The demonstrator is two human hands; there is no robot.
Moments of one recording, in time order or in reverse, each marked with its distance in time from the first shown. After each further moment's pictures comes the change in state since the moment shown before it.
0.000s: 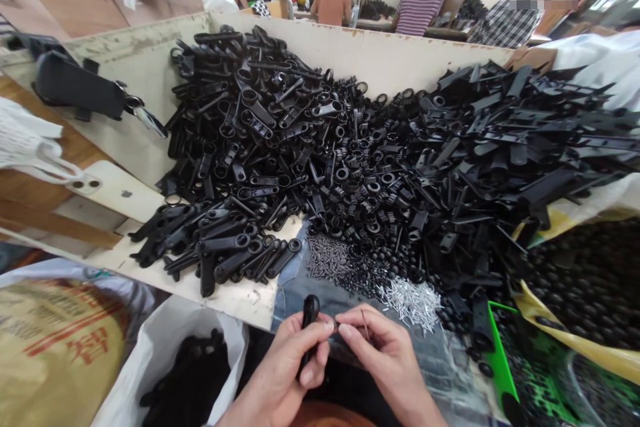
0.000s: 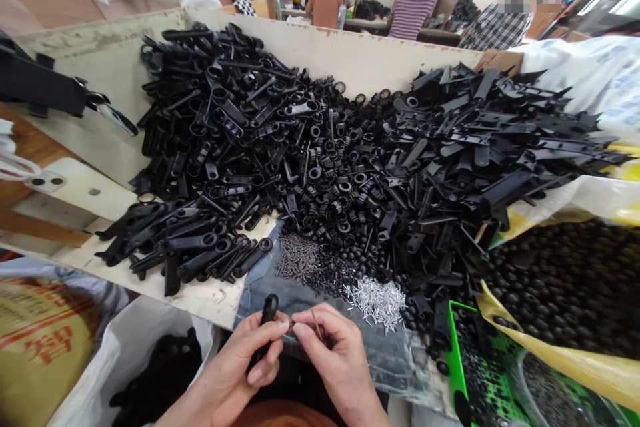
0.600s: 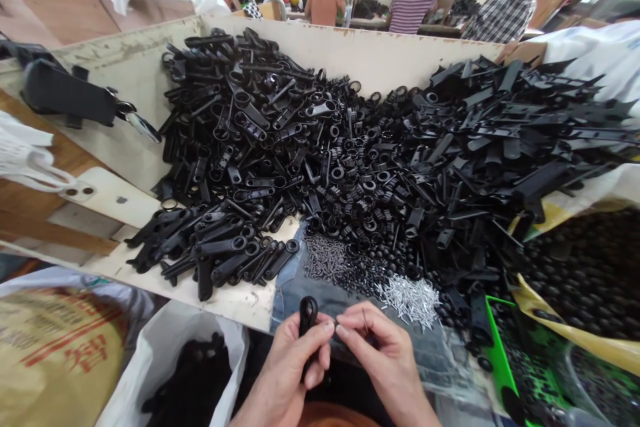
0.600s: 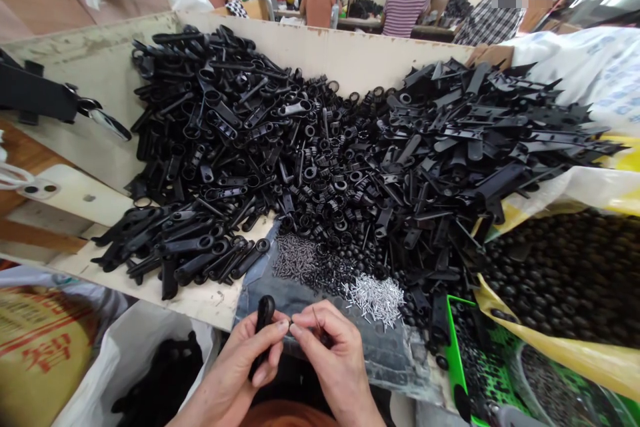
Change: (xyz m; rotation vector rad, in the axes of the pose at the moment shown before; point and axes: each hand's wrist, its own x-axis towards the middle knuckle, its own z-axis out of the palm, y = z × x) left_hand 0.000 -0.004 0.007 0.086 0.019 0.107; right_hand -0.003 0.004 0.006 0.053 0.114 -0.062
